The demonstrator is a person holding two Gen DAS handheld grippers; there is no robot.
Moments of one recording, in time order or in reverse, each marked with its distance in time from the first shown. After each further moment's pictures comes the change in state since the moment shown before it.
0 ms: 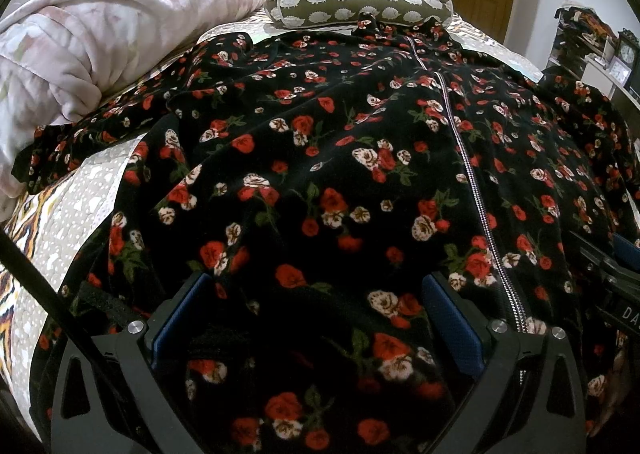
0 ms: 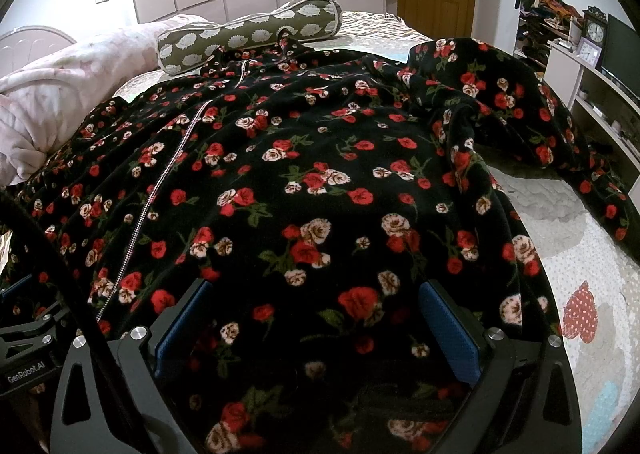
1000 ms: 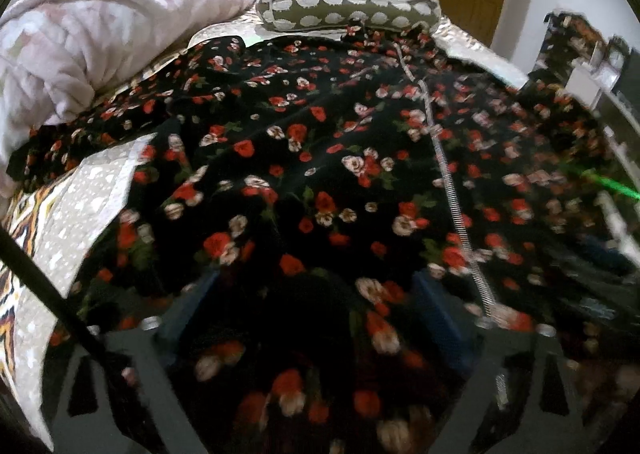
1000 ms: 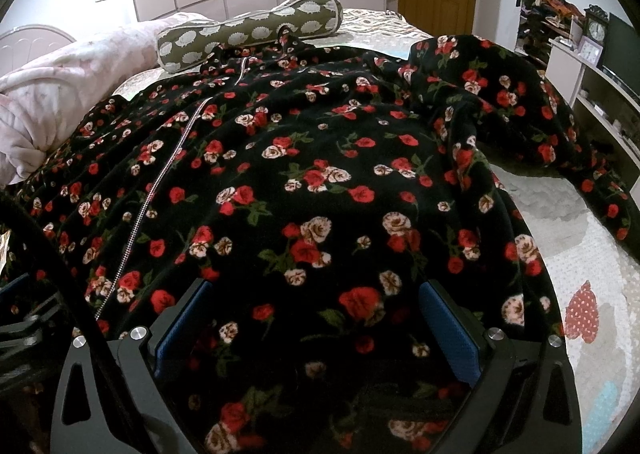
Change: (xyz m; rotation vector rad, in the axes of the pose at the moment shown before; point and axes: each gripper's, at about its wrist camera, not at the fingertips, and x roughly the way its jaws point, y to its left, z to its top) left arm -0.032 0.010 0.008 -0.021 0.021 -0.088; right arm 0.001 -0.001 0.000 0.002 0.009 0.008
